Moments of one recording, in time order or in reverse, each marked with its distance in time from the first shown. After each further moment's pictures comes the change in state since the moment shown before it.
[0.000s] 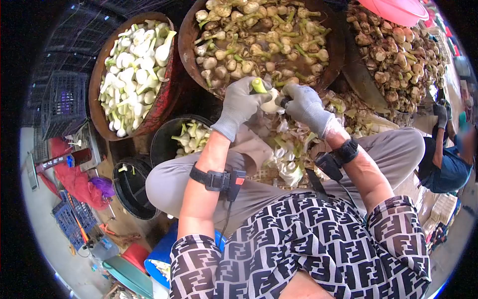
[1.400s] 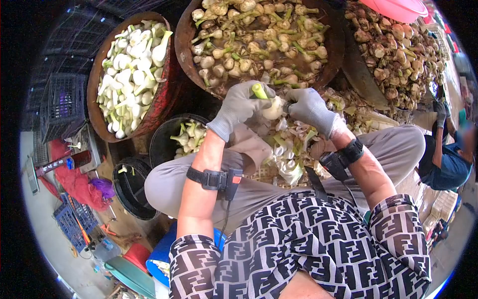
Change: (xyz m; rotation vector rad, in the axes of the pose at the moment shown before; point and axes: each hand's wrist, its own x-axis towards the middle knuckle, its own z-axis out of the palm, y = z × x) left_hand 0.003 -0.018 -0.003 -0.242 -0.274 -0.008; right_hand -0.010 0.012 -0.007 0.126 -0.117 0.011
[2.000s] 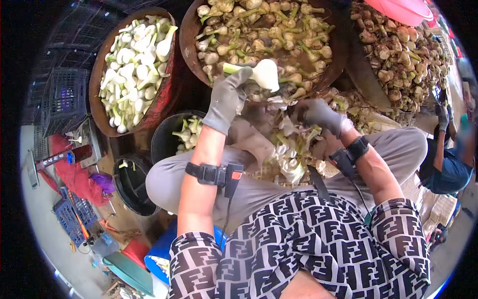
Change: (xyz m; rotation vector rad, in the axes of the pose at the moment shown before) left_hand -0.003 0.005 -0.014 -0.816 0.309 0.027; right_hand 0.002 0.048 0.018 0.250 -0.308 -0.093
